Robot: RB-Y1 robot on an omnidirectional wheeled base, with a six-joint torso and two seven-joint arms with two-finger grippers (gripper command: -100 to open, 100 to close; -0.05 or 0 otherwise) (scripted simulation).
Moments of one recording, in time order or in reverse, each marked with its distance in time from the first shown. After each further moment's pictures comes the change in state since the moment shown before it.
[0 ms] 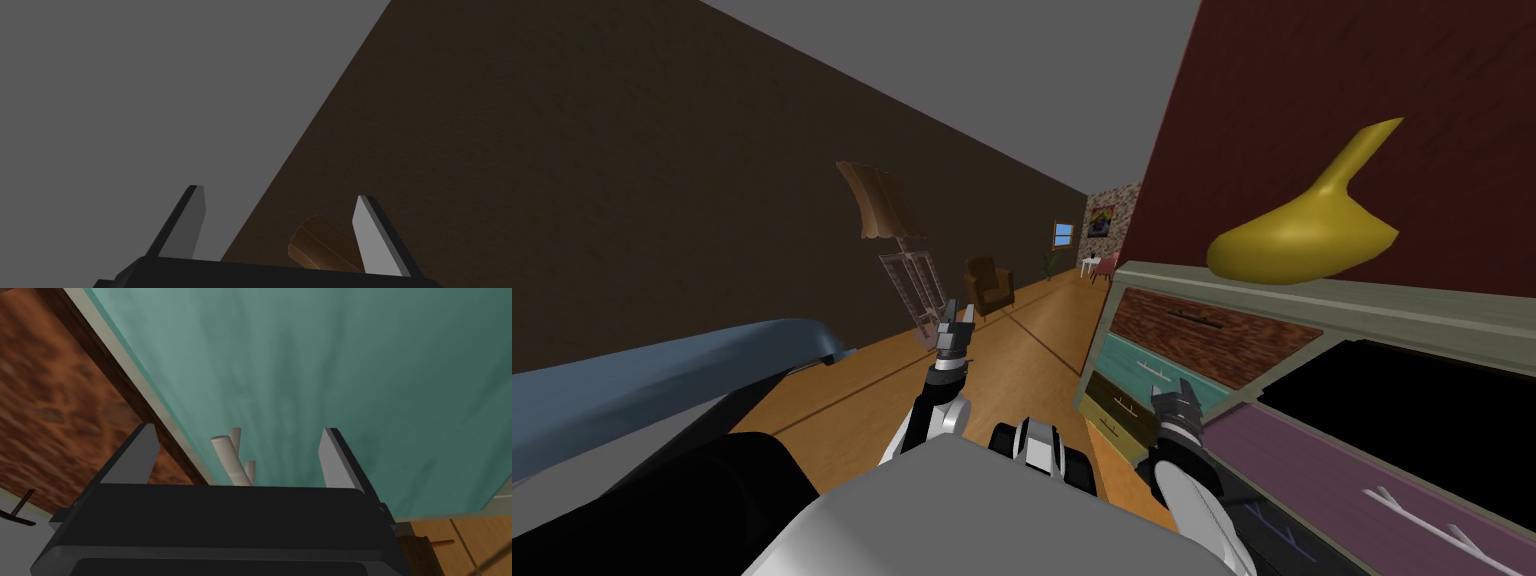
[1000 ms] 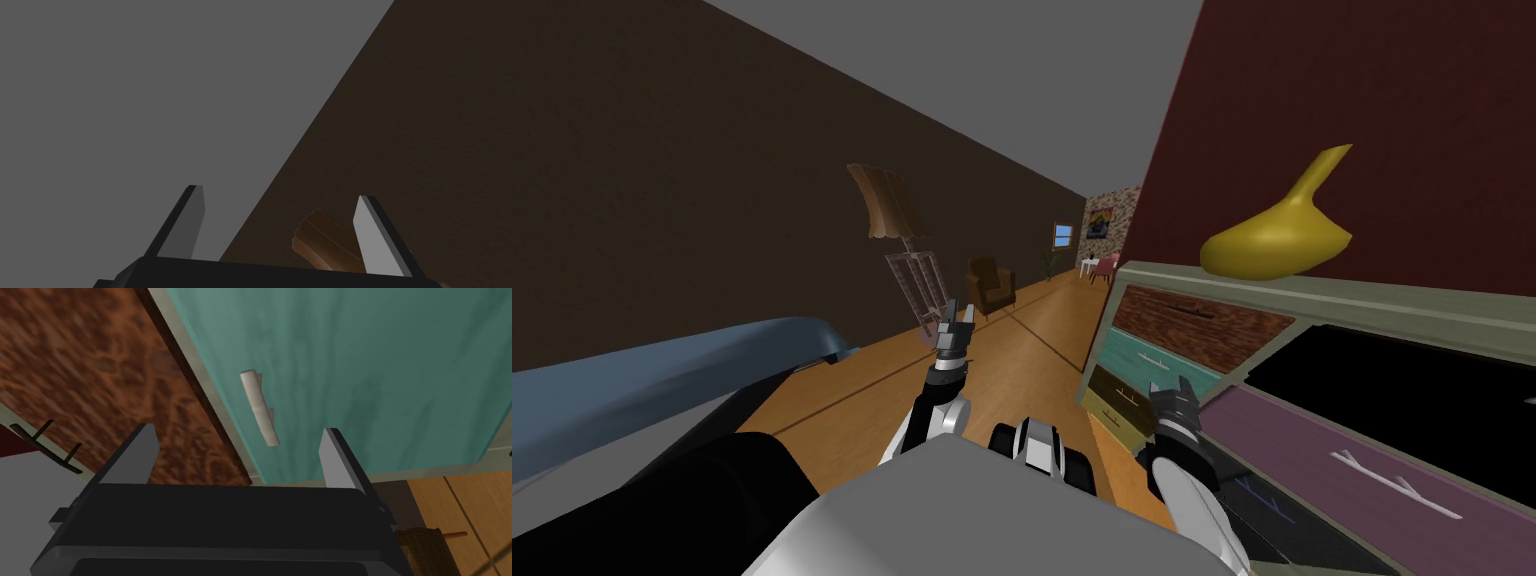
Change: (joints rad) left arm 0.000 0.000 0.000 0.000 0.000 0.000 0.000; right arm -0.003 0.011 0.003 -0.023 -0.001 0.000 -0.007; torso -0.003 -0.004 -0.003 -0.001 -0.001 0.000
